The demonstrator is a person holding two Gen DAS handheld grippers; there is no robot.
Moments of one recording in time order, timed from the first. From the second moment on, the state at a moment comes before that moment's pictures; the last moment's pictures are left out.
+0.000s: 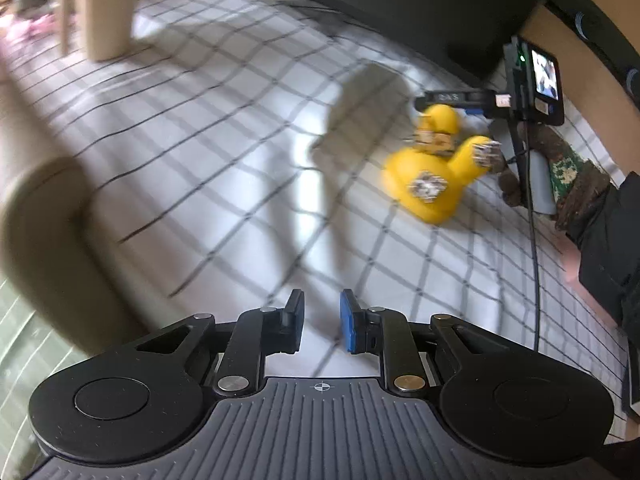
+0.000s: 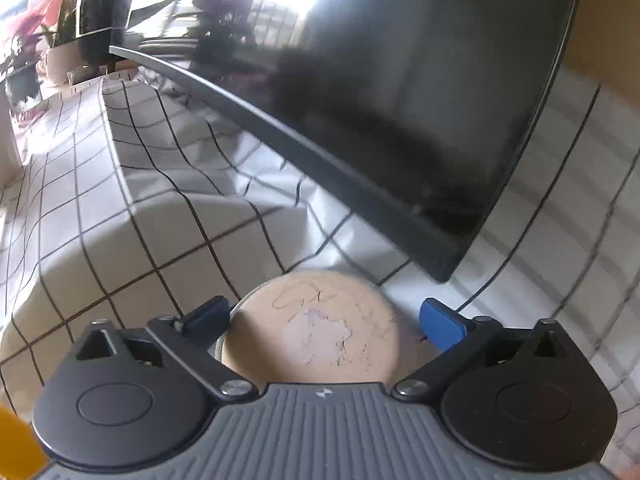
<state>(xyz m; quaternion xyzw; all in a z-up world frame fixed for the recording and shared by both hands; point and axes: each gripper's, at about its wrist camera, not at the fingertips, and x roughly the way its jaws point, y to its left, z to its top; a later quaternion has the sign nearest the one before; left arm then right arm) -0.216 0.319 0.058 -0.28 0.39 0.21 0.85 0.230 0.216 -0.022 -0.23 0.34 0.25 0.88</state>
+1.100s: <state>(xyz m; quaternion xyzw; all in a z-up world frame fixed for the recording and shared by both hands) -0.071 0.247 0.090 -0.19 0.25 0.14 0.94 -0.033 0.030 -0.005 -0.20 0.37 0.01 0.91</state>
